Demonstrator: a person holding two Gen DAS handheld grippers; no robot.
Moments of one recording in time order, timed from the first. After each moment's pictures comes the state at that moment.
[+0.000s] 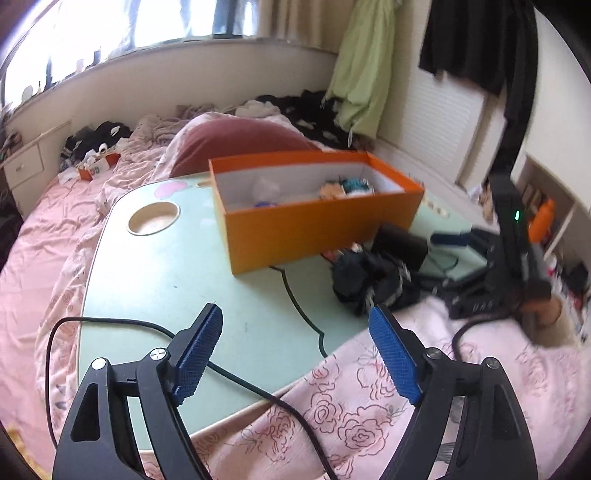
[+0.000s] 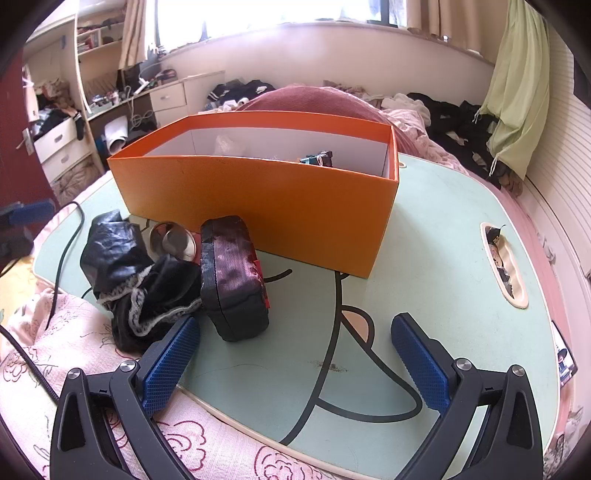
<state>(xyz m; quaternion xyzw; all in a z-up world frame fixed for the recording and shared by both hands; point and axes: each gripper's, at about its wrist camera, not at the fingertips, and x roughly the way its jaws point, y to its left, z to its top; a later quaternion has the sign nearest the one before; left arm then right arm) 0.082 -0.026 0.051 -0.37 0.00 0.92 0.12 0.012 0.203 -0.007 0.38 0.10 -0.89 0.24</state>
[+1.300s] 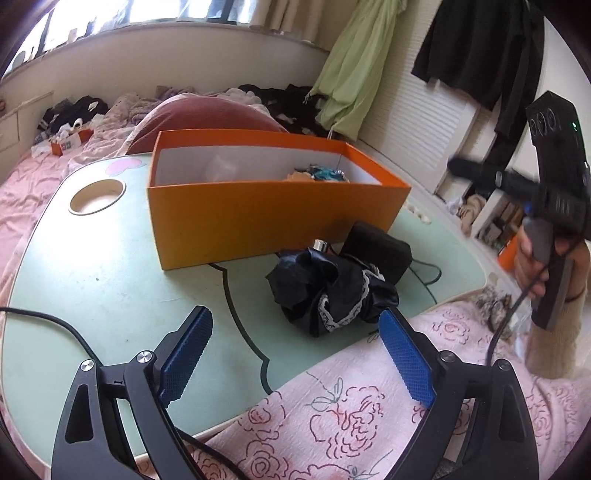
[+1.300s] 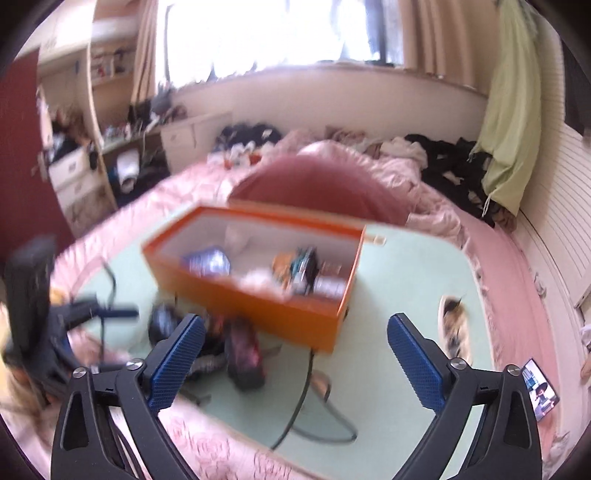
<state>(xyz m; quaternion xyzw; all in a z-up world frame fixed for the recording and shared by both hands) 0.057 -0.013 0.026 -0.37 -0.09 0.91 0.17 -0.005 0.225 0.107 0.31 0.04 -0.91 0.27</state>
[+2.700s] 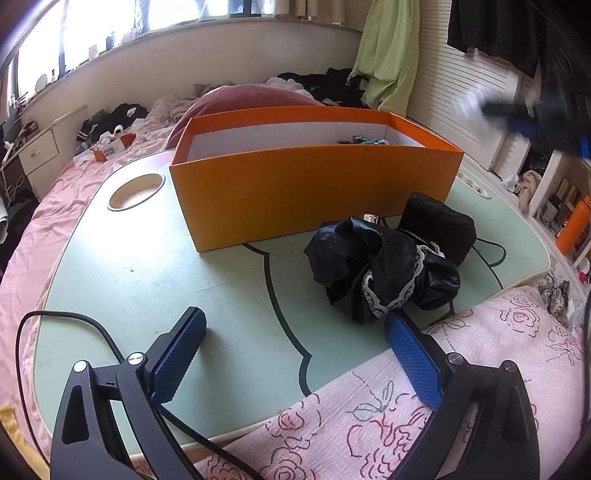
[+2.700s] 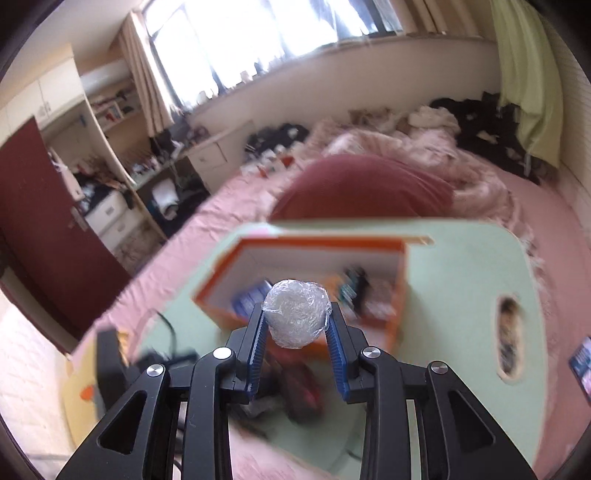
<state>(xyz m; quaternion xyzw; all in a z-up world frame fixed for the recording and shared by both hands) 0.056 0.009 0.010 -0.40 -0.01 0.92 0.05 -0.024 0.231 0.086 0.39 -0.02 -0.87 0.31</state>
